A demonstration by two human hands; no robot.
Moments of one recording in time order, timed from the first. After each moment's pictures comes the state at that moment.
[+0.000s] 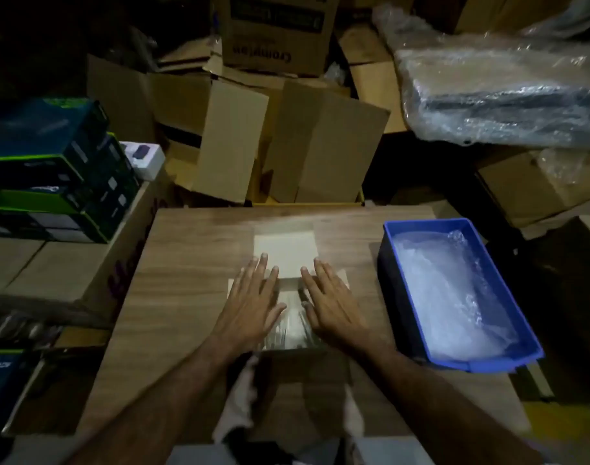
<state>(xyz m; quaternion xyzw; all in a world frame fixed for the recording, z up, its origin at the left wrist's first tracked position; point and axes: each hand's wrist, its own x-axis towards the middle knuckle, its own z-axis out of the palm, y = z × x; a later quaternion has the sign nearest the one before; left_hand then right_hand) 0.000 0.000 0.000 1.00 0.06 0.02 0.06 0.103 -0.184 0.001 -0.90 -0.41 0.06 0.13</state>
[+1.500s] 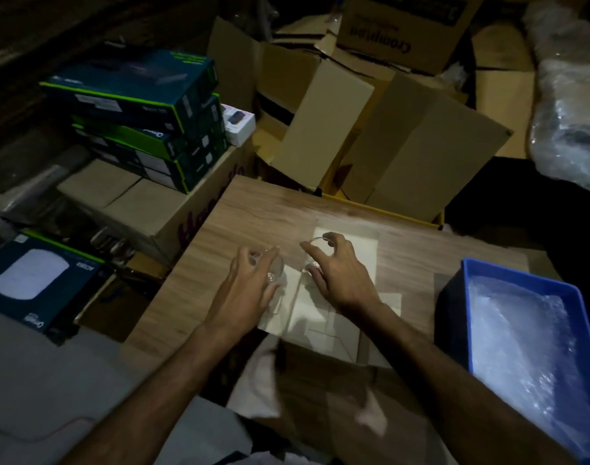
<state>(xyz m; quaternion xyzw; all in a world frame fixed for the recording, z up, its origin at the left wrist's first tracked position) -0.048 0.027 0.044 0.93 0.30 0.12 0.18 0.129 -0.094 0.047 -0.81 -0.54 0.06 0.19</state>
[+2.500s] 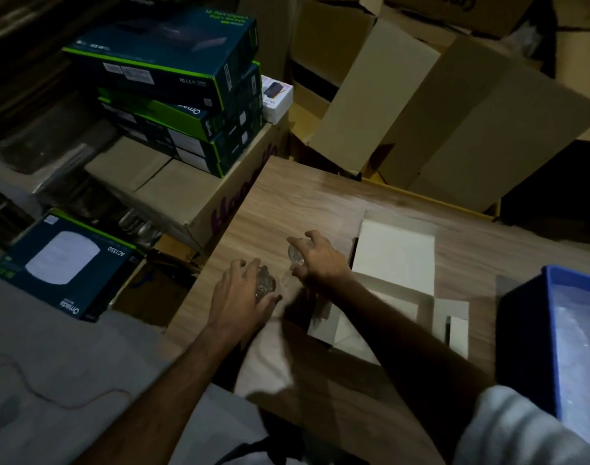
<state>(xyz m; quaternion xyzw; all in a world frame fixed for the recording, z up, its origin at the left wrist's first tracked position) -0.112 0.113 -0.017 0.89 0.43 -0.01 0.18 0.082 0.049 -0.023 -0.80 -0.54 0.22 0.13</state>
